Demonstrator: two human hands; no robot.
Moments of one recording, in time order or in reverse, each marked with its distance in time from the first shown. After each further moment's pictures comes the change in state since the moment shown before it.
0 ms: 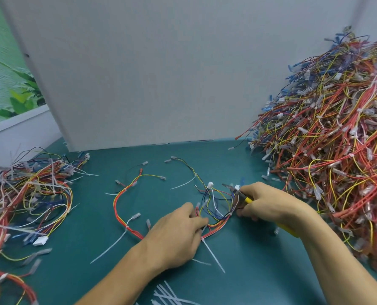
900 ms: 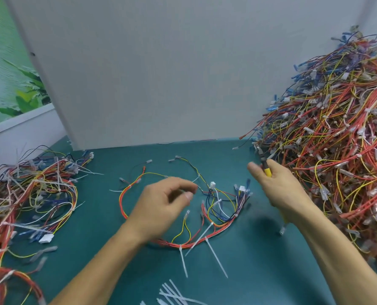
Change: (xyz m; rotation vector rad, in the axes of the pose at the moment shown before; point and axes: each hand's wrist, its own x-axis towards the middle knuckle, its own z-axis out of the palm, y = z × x) left_hand -0.003 -0.019 -0.045 -0.741 0.380 -0.124; right_hand 0.009 0.007 0.002 0.392 0.577 0.073
